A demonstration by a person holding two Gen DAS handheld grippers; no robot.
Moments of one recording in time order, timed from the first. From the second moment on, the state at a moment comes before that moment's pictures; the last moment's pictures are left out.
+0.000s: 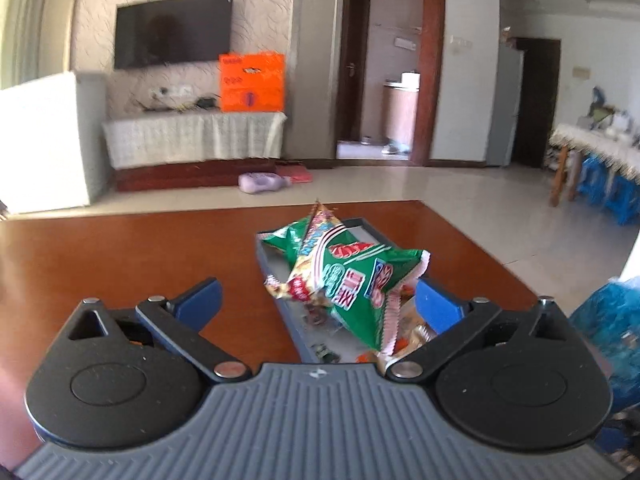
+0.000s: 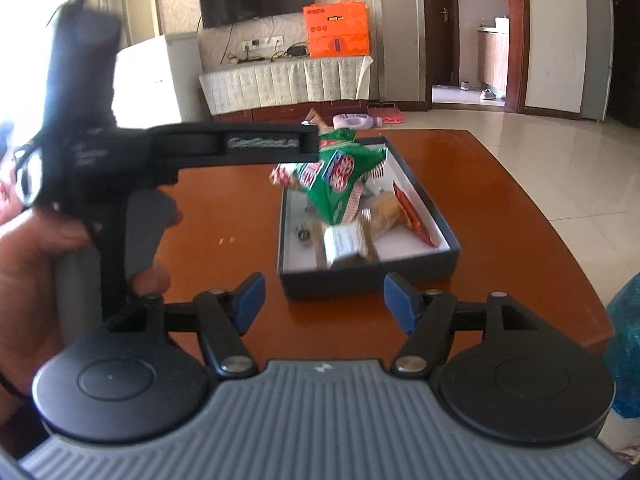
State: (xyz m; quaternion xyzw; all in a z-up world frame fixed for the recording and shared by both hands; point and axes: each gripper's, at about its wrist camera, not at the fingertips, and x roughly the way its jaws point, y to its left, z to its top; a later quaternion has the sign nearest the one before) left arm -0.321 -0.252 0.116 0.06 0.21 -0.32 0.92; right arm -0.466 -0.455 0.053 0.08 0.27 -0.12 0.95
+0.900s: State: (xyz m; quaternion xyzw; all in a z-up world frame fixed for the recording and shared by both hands) left arm -0.410 -0.218 0.131 0.07 0.20 -0.34 0.92; right arm -0.500 -0.459 0.029 0.11 0.31 -0.12 0.94
